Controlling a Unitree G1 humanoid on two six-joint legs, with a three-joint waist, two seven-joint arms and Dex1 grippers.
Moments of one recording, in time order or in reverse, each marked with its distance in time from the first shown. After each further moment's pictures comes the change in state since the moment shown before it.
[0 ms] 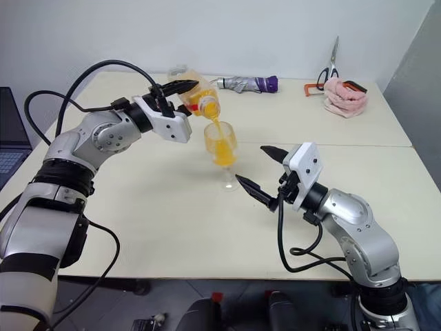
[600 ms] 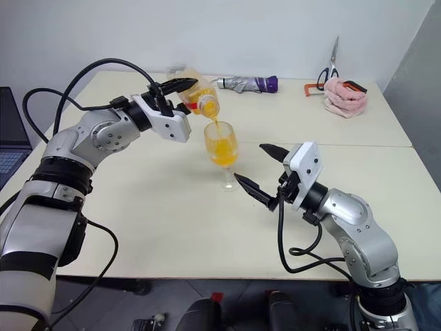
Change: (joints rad) left arm -0.020 0.008 -0.011 0.014 0.008 -0.013 0.026; right arm 0.000 0.007 0.003 -0.002 0.002 -0.022 0.000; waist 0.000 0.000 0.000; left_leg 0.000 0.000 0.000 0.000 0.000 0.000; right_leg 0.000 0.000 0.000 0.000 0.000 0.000
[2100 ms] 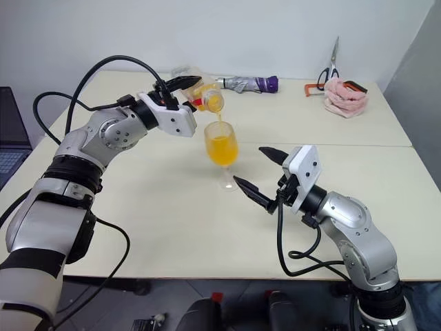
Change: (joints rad) left arm -0.017 -0.055 -0.002 0.040 -0.106 0.064 -0.047; right arm 0.021 0.006 0.007 -0.011 0.001 0.000 -0.012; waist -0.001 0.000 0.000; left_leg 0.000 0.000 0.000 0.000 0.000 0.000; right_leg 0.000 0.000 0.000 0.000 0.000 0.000
